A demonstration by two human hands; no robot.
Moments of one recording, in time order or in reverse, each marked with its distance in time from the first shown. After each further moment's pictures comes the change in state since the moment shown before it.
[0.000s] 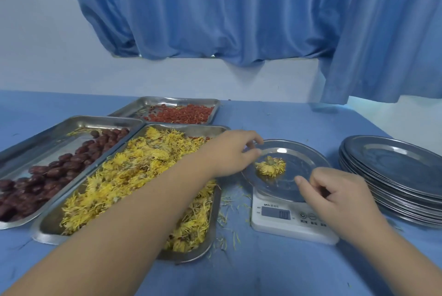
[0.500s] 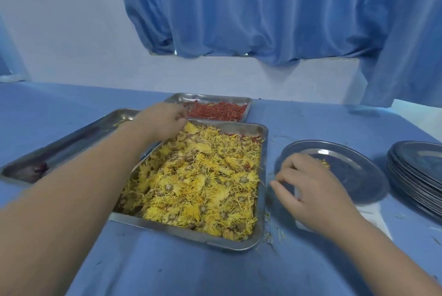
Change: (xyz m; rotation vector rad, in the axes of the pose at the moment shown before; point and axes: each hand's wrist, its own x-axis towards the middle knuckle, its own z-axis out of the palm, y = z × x) left_hand -0.086 -0.139 -0.124 0.459 0.099 -0.389; right_hand 0.029 -0.069 0.062 -0.047 -0.141 -0.253
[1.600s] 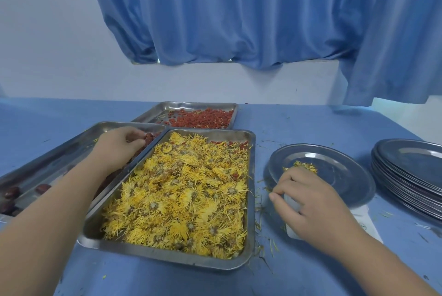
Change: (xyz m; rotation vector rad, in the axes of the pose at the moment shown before) left_hand -0.024 -0.057 0.037 -0.417 0.199 -0.295; right_hand -0.014 0.001 -0.007 0.095 0.028 0.104
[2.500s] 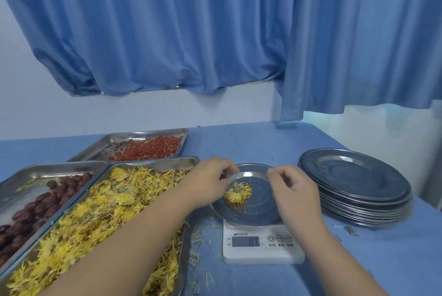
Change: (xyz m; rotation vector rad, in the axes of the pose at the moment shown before) left_hand -0.052 0.255 0.120 -0.132 -0.473 0.587; right_hand -0.001 0.062 -0.040 0.428 0.523 0.678
